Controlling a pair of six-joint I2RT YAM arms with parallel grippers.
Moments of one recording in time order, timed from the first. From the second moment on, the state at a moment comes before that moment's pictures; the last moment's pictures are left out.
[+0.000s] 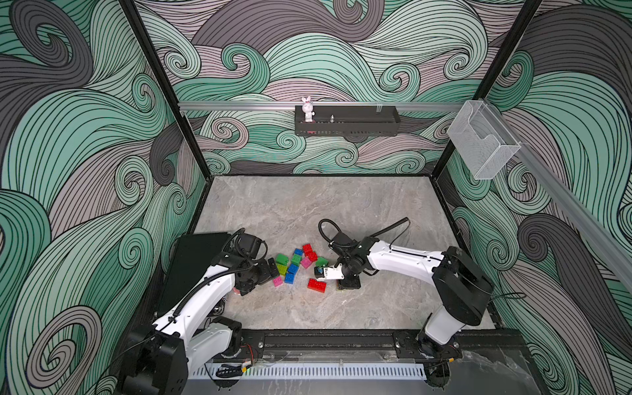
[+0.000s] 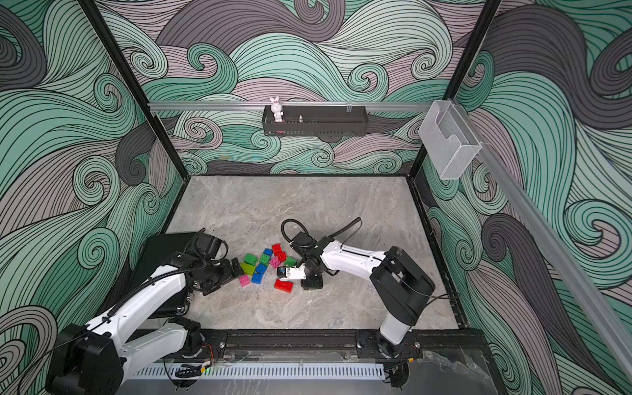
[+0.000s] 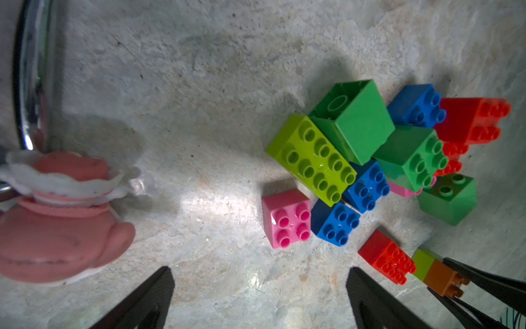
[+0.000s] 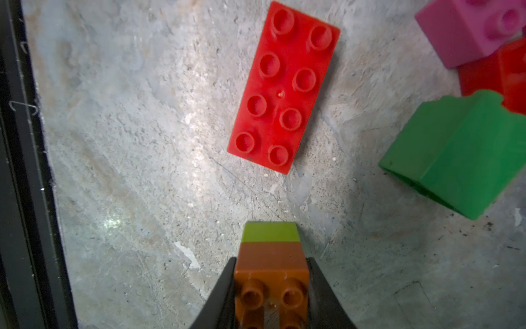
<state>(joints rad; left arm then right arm) -0.29 1.06 0.62 -0.83 0.17 -0.73 0.86 1.69 1.02 -0.73 -0.20 -0.81</state>
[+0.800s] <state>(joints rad) -0.29 1.10 0.64 -0.82 0.17 -0.72 0.86 1.72 1.04 -0.66 -0.22 -0.85</state>
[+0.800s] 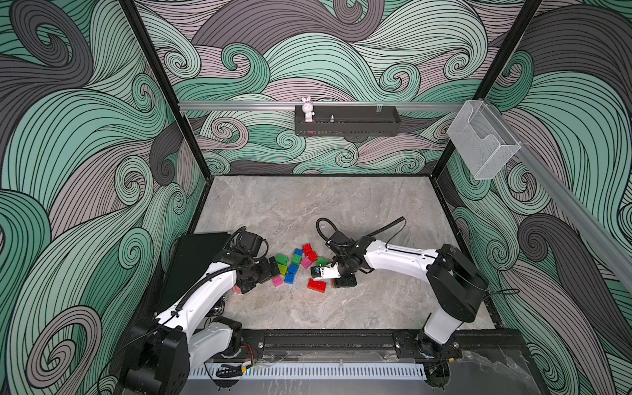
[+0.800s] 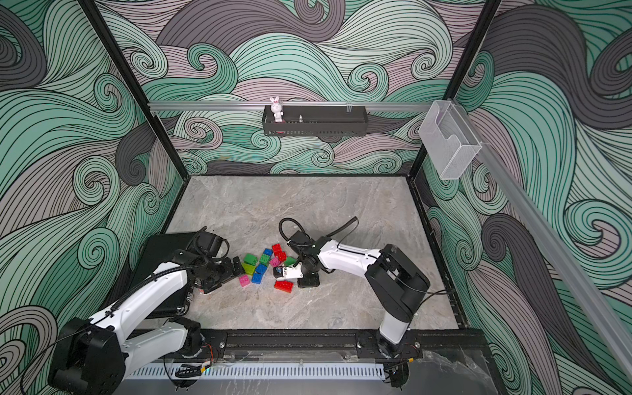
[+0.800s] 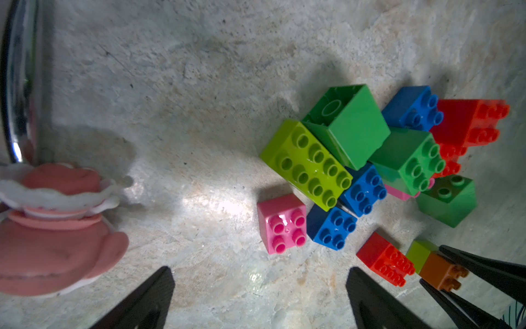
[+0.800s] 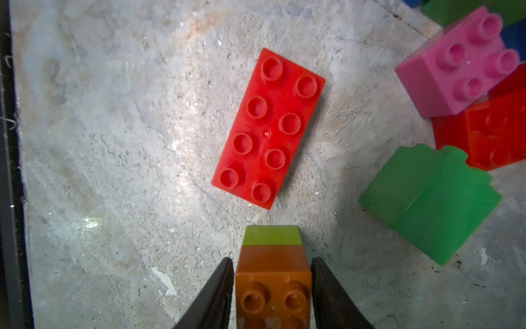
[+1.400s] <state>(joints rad) -0.29 1.11 0.69 -0.82 0.16 -0.72 0.86 1.49 1.06 -0.50 0.01 0.11</state>
